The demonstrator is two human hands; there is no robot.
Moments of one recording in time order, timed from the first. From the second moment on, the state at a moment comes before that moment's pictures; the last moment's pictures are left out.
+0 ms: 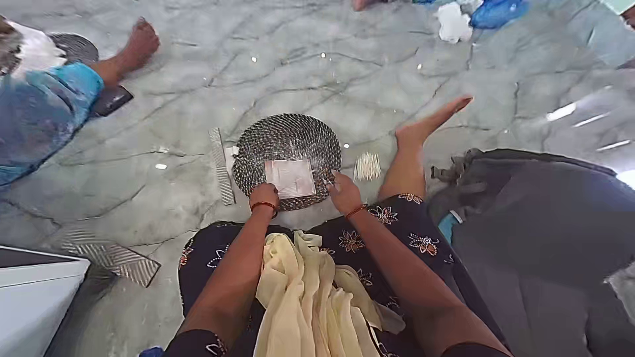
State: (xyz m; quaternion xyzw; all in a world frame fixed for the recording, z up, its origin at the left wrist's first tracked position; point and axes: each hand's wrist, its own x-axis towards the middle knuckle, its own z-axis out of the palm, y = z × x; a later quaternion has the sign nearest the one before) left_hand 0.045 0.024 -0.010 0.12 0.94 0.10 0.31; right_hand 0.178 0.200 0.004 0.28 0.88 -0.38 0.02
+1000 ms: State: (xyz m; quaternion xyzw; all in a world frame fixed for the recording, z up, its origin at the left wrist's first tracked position) left_hand 0.048 0.053 -0.007 0.13 0.94 0.07 0.30; right_hand 0.150 0.225 -0.033 0.17 0.94 -0.29 0.02
